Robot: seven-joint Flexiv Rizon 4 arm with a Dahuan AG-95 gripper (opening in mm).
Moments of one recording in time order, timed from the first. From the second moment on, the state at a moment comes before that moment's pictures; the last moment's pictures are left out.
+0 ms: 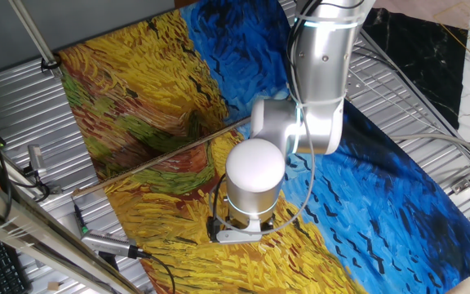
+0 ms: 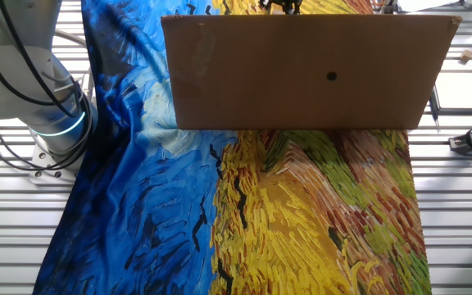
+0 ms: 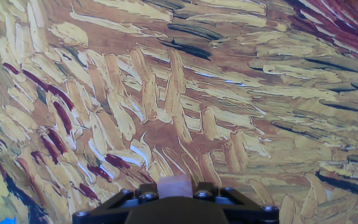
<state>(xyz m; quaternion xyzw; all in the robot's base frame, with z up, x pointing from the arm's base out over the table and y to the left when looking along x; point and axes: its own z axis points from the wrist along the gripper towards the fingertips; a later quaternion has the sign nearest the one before) 0.468 0.352 0.017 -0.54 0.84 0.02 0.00</state>
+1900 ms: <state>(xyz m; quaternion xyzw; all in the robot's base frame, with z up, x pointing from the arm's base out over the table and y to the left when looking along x) 0.466 0.353 0.025 -0.55 0.84 0.02 0.00</state>
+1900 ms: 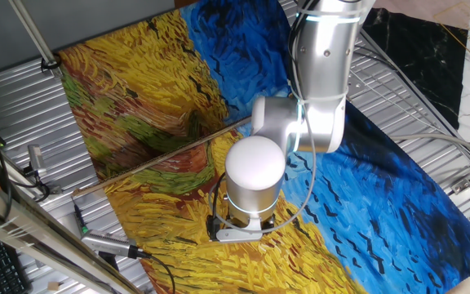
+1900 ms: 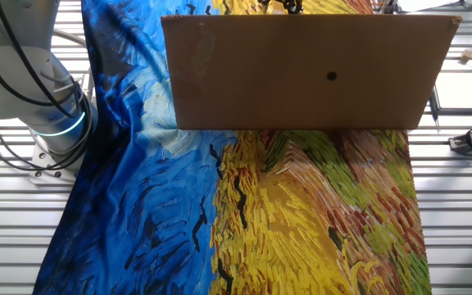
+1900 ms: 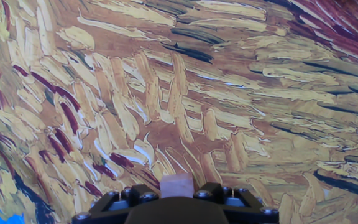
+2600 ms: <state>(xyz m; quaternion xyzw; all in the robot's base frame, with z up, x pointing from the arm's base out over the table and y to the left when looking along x) 0.456 0.359 0.089 -0.53 0.85 0.02 -0.02</state>
